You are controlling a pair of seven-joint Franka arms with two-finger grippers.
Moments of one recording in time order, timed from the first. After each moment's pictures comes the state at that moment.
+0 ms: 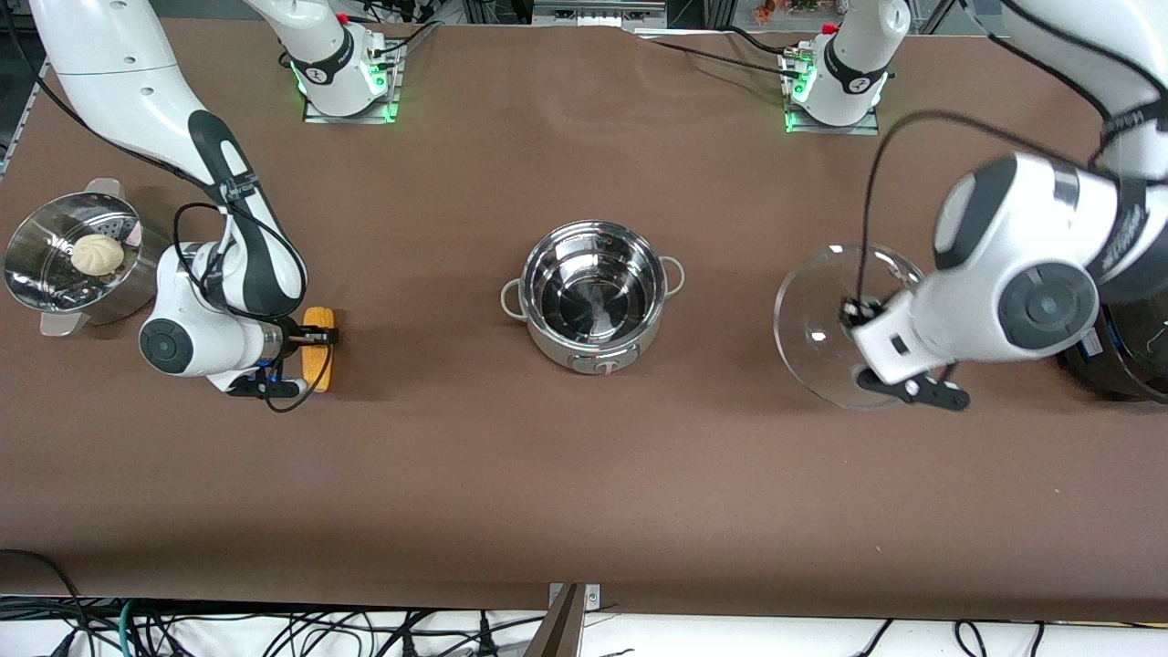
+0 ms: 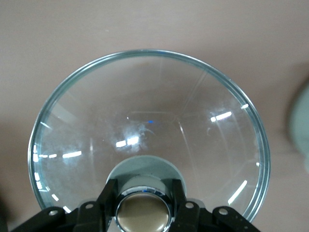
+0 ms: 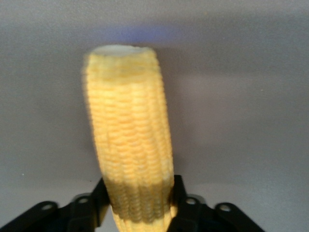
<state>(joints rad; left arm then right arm) 0.08 0.55 -0.32 -1.36 0.17 1.59 0.01 0.02 0.62 0.02 -1.80 0.06 2.09 0.03</state>
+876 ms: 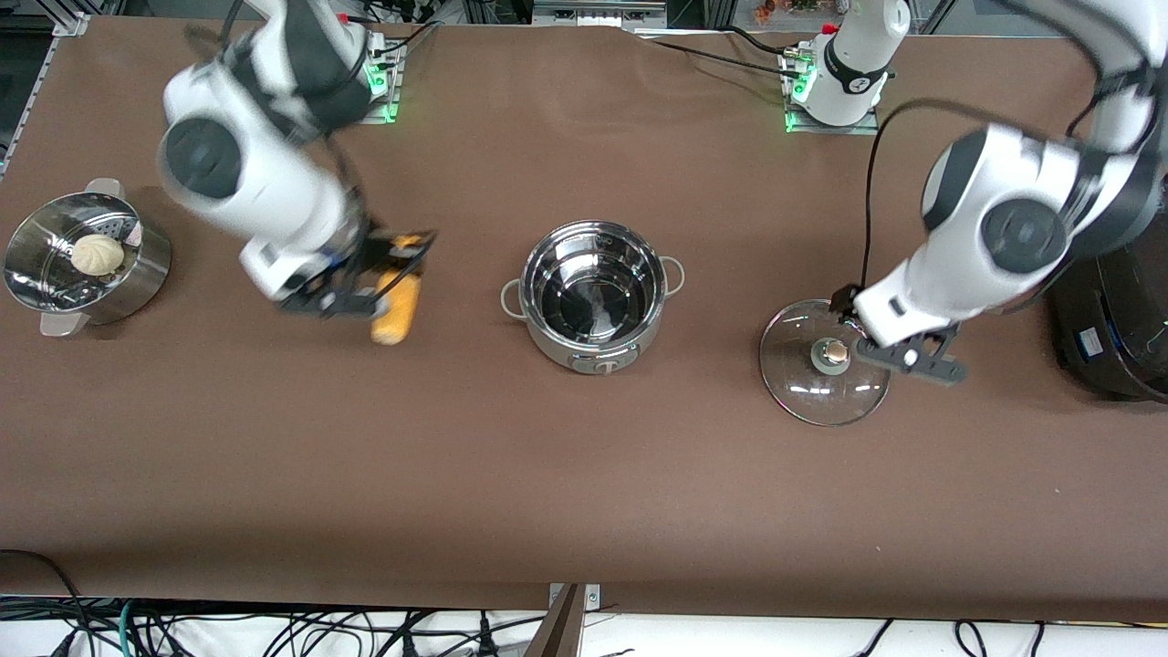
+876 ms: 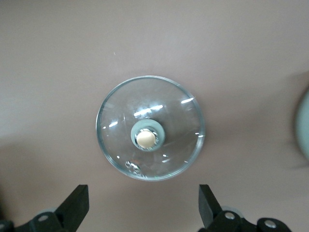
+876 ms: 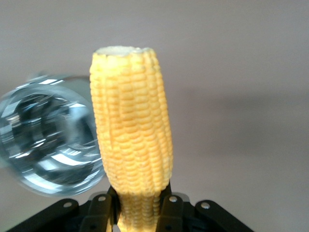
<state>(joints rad) 0.16 0.21 -0.41 -1.67 0.13 1.79 -0.03 0.12 0.27 0.47 -1.58 0.06 1.80 0.64</state>
